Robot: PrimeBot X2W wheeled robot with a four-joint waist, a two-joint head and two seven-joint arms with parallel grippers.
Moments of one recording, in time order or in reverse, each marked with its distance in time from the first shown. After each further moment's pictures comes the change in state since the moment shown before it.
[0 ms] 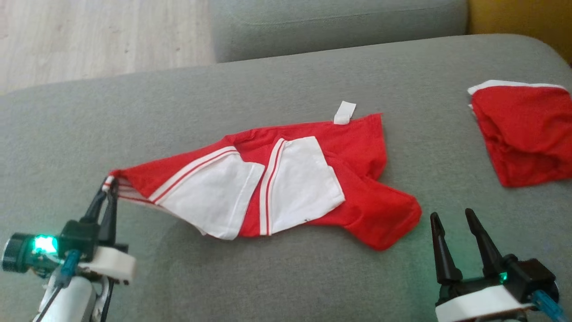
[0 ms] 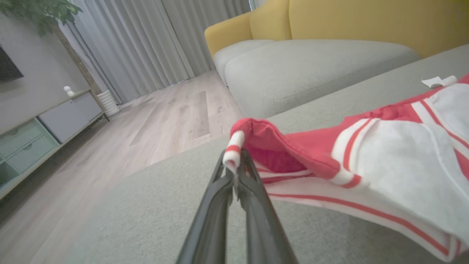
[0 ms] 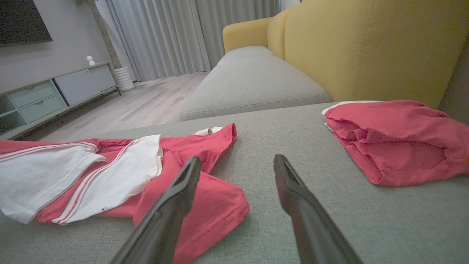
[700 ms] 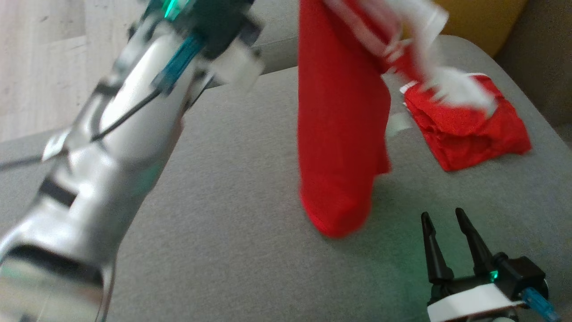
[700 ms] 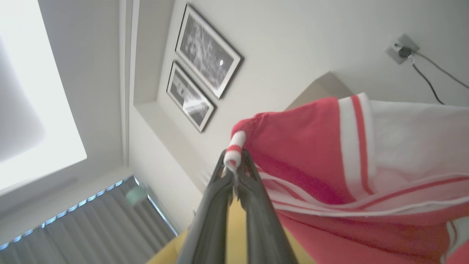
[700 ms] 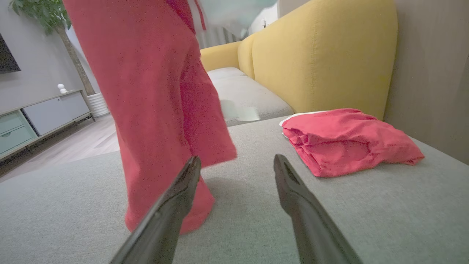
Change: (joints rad) left arm -0.889 -0.282 -0.253 0.037 0.246 -0.215 -0.004; right arm -0.015 0.009 0.028 0.021 0.007 0.000 0.000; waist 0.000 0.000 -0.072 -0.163
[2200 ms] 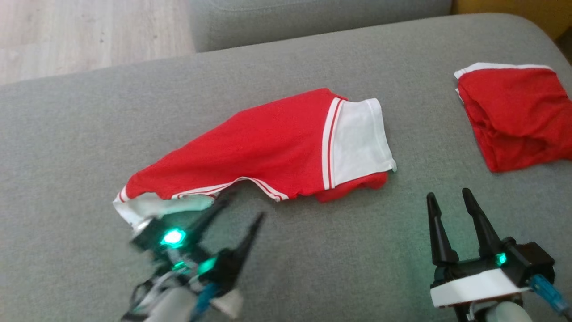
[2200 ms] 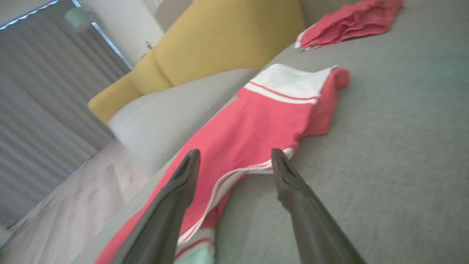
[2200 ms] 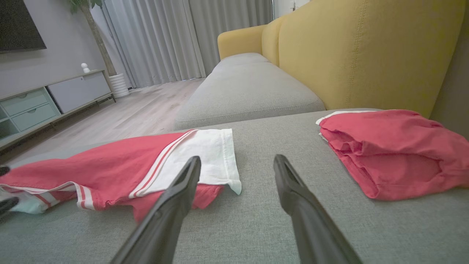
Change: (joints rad) left arm 0.851 0.140 -0.021 -0.137 0.170 0.195 0.007; right arm -0.044 -0.002 -0.017 -0.039 -0.008 0.000 0.000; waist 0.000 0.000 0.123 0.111
